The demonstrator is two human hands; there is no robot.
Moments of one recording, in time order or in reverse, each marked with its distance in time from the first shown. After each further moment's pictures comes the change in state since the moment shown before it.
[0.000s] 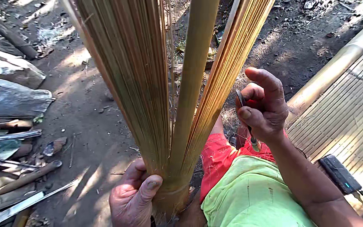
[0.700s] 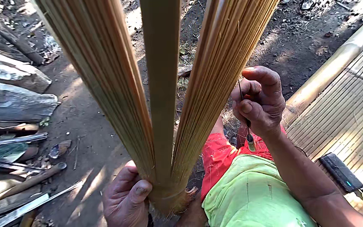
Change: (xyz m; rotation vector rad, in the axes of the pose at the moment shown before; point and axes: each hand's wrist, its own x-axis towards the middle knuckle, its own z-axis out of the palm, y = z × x) left_hand -0.001 0.004 -0.015 -0.019 -0.048 0.076; right_hand 0.006 -0.005 0.005 0.229 0.022 -0.019
